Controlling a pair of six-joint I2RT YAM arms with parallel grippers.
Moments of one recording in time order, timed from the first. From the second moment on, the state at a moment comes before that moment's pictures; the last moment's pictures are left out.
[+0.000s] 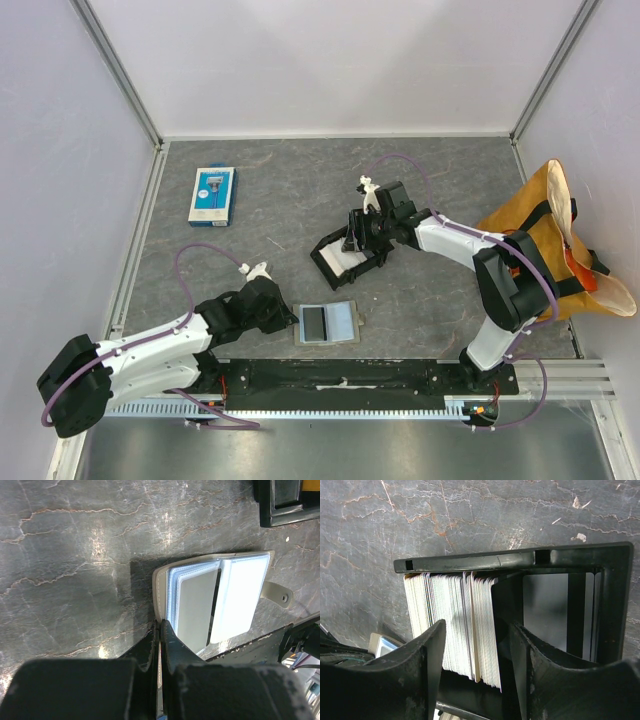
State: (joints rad) left arm -0.88 0.92 0.32 -0.26 -0.07 -1.09; right arm 0.51 1.71 1.04 -0.18 -0.37 0.32
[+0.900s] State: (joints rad) left arm -0.88 0.95 0.32 -0.24 -0.06 -1.09; right arm 0.49 1.71 1.04 -0.15 -0.38 0.35
